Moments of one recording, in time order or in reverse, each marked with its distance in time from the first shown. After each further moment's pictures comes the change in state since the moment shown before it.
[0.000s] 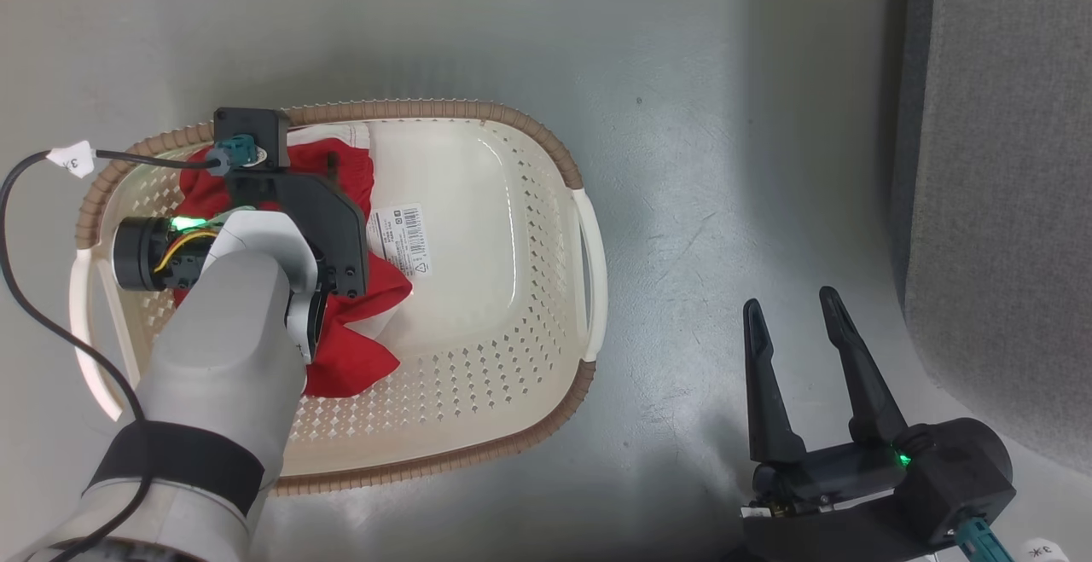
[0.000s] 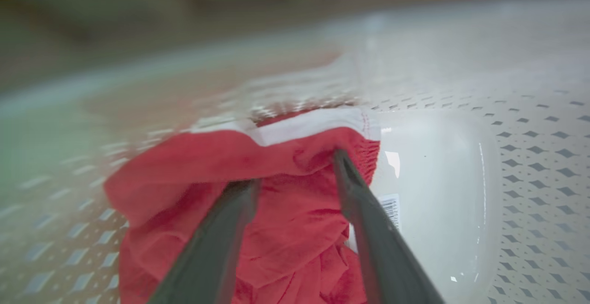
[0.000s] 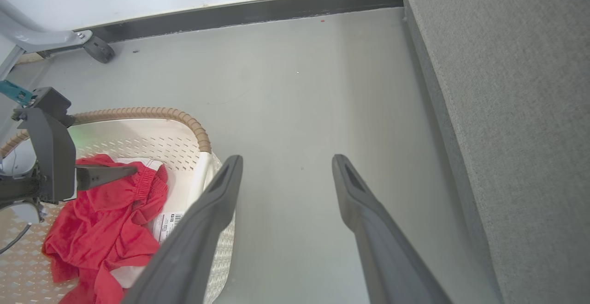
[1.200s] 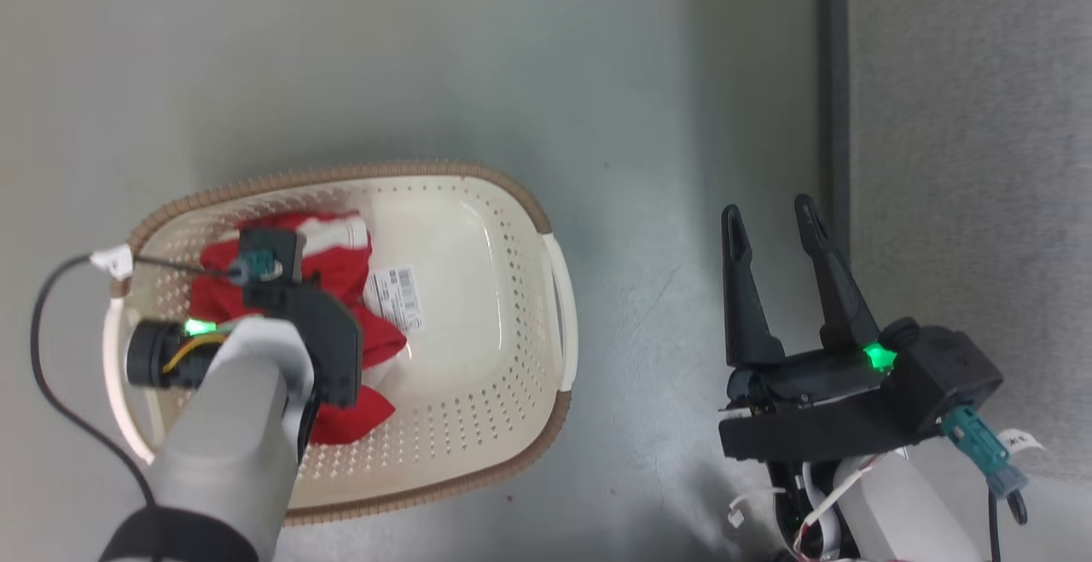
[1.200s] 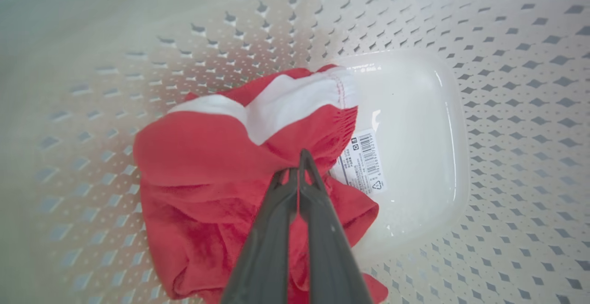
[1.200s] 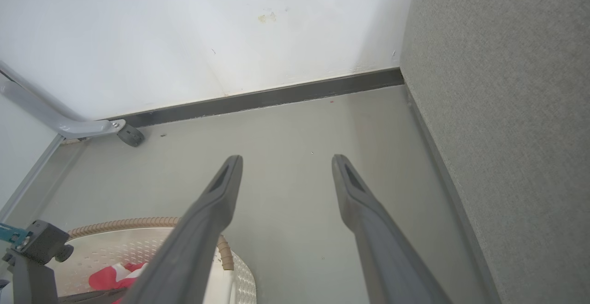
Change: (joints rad) left arm 0.154 0.030 -0.059 0.018 0.014 -0.063 -0.010; right arm -0.220 0.000 0.045 0.127 0.139 0.000 0.000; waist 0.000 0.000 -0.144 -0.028
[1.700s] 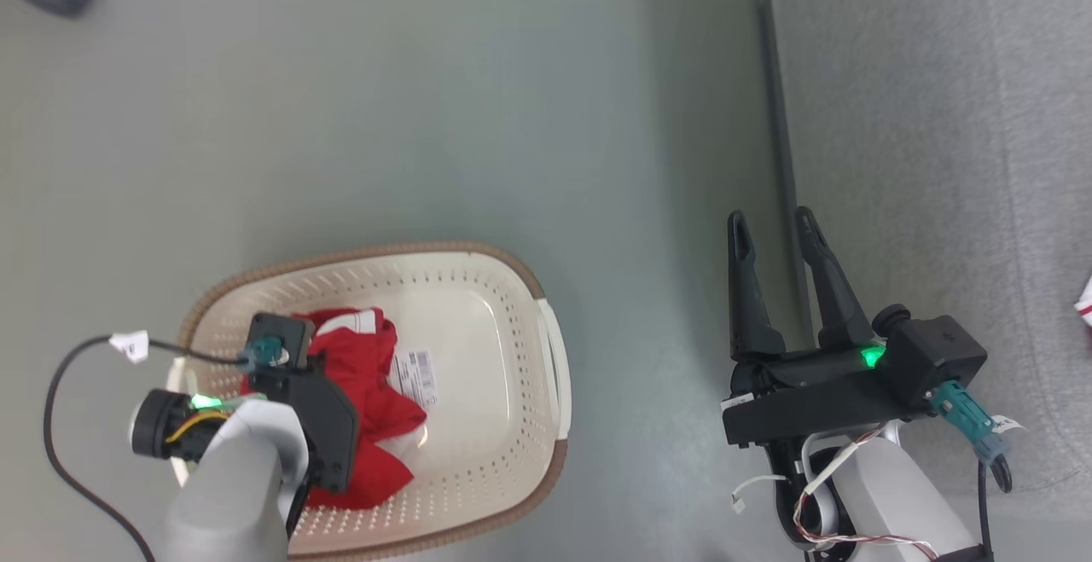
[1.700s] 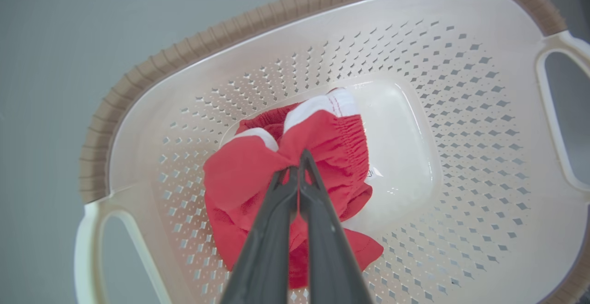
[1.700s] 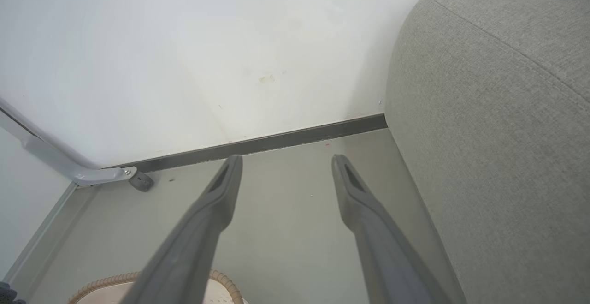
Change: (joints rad) left arm 0.130 0.026 -0.045 0.002 0.022 -0.062 -0.074; right arm -0.044 0.000 -0.008 0.136 0.074 0.000 0.000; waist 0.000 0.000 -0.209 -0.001
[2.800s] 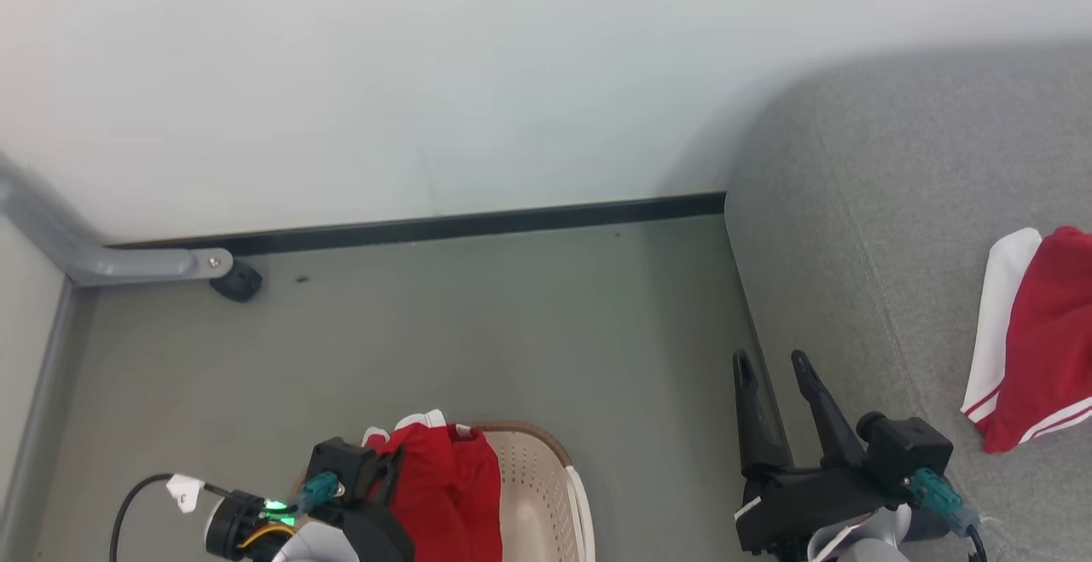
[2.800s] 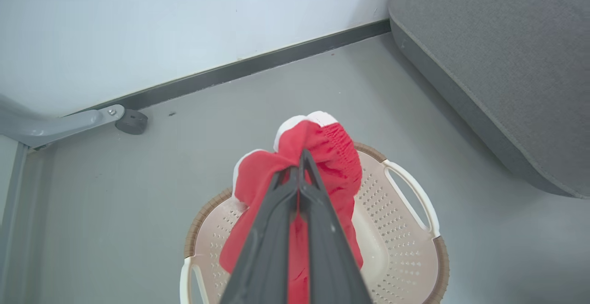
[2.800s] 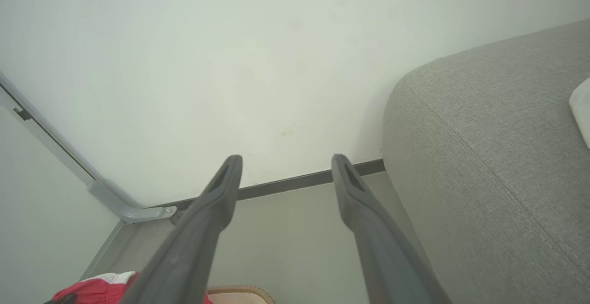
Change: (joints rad) left arm 0.286 -0.016 -0.033 -0.231 0.026 -0.044 -0.147; right arm 0.139 0.000 -0.008 0.180 0.049 0.030 0.000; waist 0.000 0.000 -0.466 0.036
